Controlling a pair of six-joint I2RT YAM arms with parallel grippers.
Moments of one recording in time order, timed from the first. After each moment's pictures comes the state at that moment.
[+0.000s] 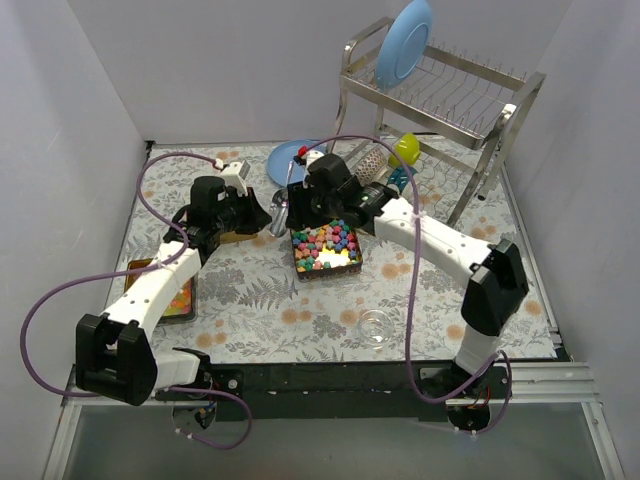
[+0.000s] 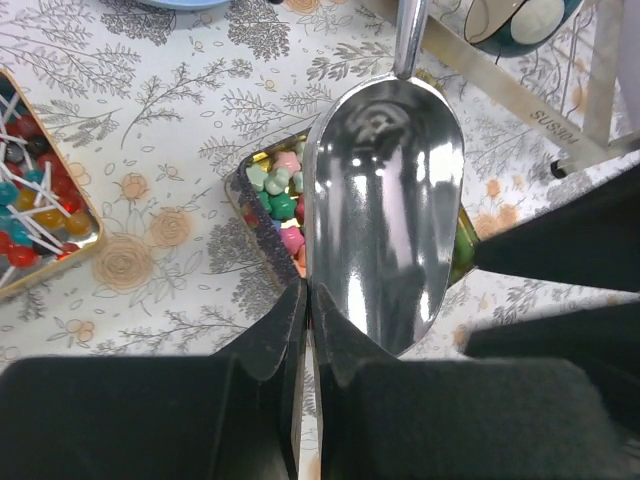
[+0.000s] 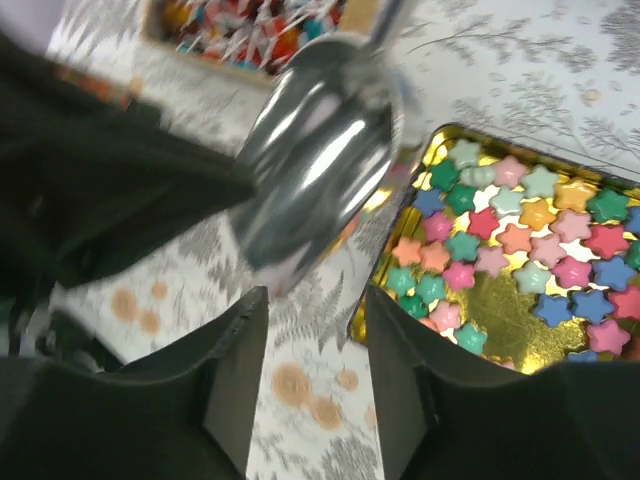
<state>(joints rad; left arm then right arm) -0.26 1.26 0.94 -0.19 0.33 -0.35 0.86 1.80 1.64 -0.49 -0.02 0.48</state>
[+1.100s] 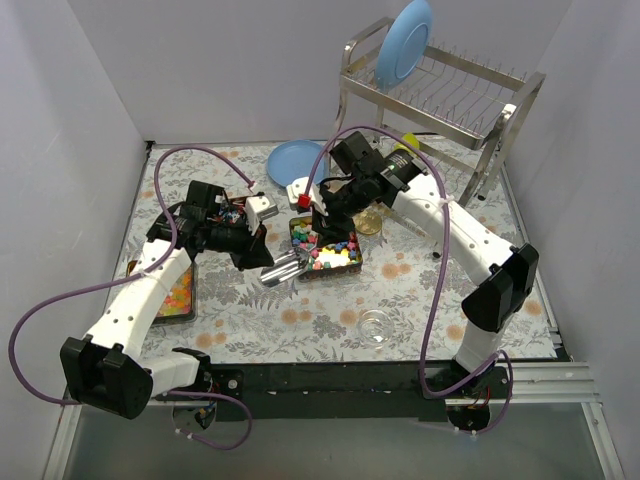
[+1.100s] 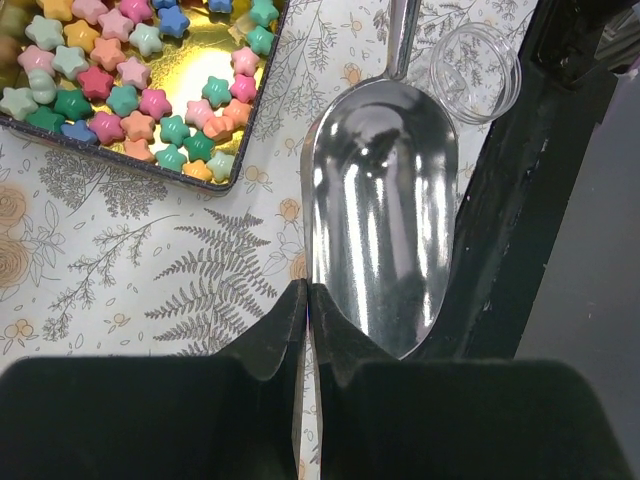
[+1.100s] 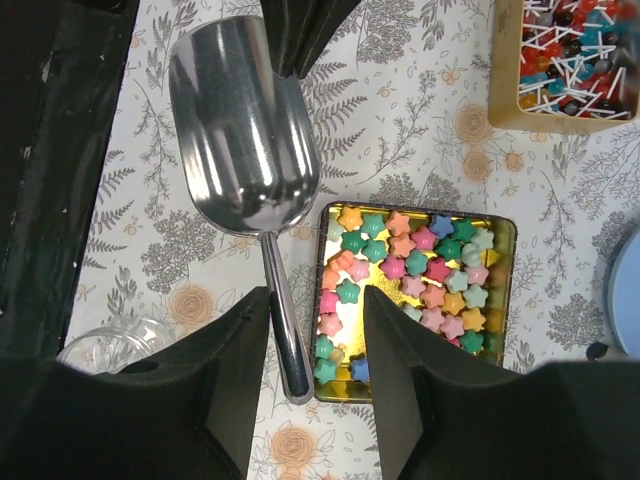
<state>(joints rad) -0.29 1.19 1.13 -0.90 0.79 0.47 0.77 1.77 1.90 -1.14 -0.69 -0.92</state>
